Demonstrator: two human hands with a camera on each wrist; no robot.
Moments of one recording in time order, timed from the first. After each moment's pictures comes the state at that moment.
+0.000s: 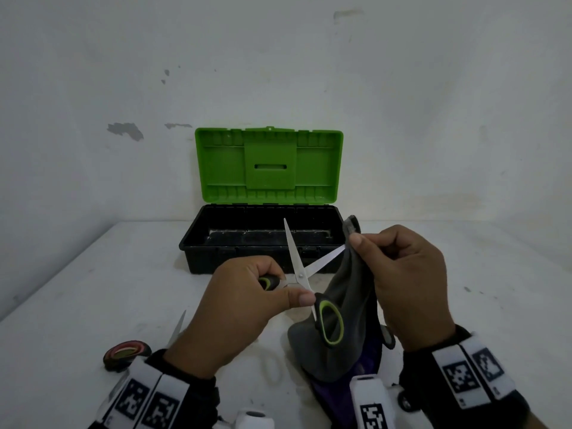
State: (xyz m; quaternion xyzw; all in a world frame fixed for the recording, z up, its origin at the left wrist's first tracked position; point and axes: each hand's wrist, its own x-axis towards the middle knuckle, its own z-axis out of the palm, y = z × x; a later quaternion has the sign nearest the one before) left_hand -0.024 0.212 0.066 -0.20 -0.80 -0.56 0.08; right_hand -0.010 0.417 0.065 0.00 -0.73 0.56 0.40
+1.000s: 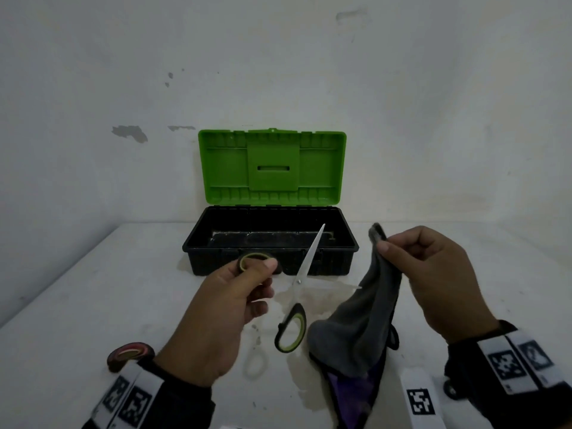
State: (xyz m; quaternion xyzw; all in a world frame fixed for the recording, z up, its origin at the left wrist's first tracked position) left_hand -0.030 0.206 0.056 -0.06 -0.58 -0.81 -0.06; right_hand -0.012 0.463 0.066 -0.02 -0.75 0.59 0.31
